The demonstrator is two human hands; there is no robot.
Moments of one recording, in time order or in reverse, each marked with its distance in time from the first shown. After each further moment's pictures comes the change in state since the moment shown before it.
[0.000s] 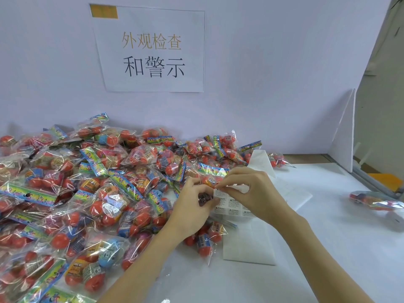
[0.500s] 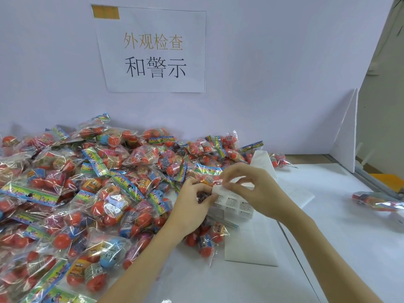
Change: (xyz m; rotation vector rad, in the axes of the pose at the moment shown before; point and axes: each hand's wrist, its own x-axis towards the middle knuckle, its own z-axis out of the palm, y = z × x) left_hand 0.004 -0.002 -0.002 -0.064 0.029 -0.048; right_hand 0.004 -0.002 -0.007 0.282 -0.067 0.157
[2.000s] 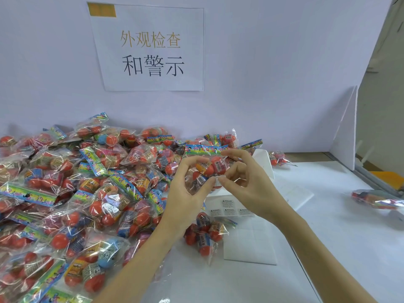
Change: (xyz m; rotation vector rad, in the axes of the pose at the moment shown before) left_hand 0.000 0.001 -0.003 -0.459 0.160 0.387; right_hand 0.000 -0.009 0.017 0.222 0.132 0.052
